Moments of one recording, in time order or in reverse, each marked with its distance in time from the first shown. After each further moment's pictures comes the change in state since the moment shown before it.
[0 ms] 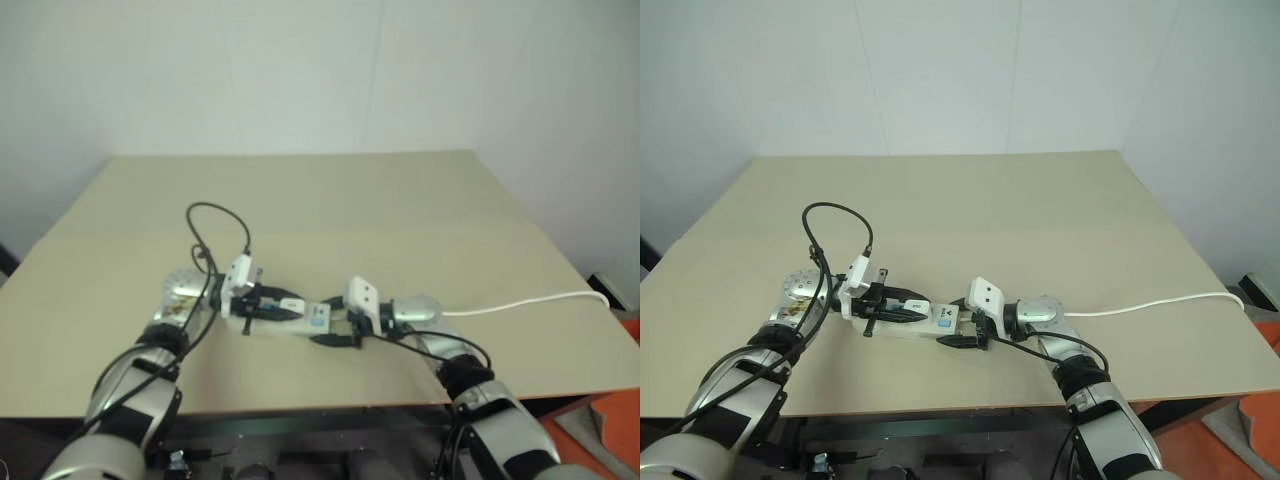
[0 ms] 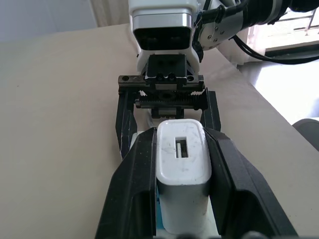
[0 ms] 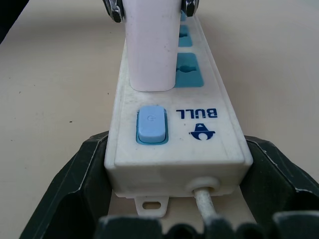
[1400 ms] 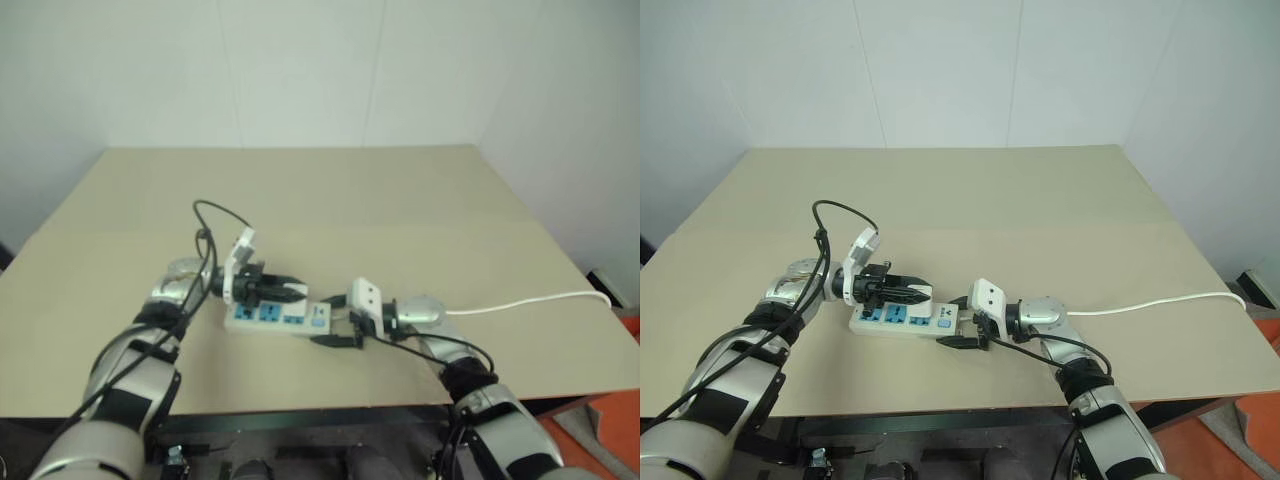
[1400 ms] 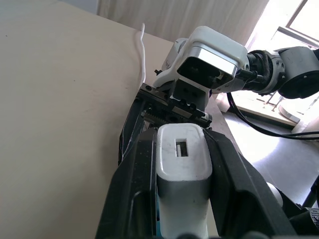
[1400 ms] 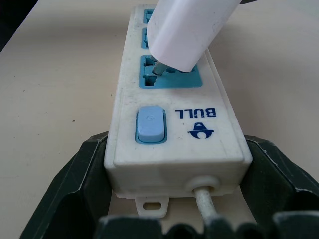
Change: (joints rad) left arm -0.091 0.035 -0.024 -0.077 -0.104 0.561 0.000; right arm 0.020 -0.009 -0.002 -0.033 0.022 -0.049 0.010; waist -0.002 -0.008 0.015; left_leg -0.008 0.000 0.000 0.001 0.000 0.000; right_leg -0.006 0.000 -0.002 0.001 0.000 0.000
